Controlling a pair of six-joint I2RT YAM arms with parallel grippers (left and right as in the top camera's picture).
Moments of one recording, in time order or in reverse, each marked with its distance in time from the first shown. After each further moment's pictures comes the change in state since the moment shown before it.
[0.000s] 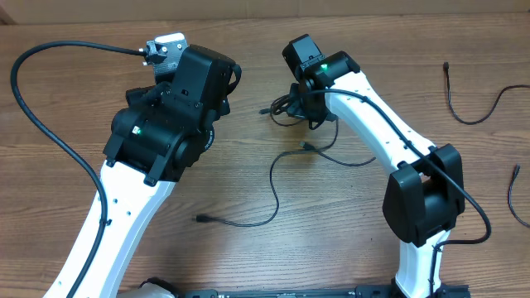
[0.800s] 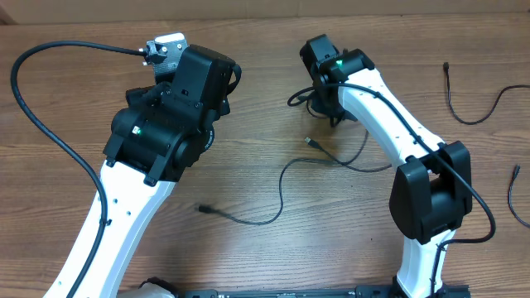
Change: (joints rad) left arm 0.000 0.000 0.000 0.000 0.000 0.000; right arm -0.065 -0.004 -0.050 -0.057 0.241 0.102
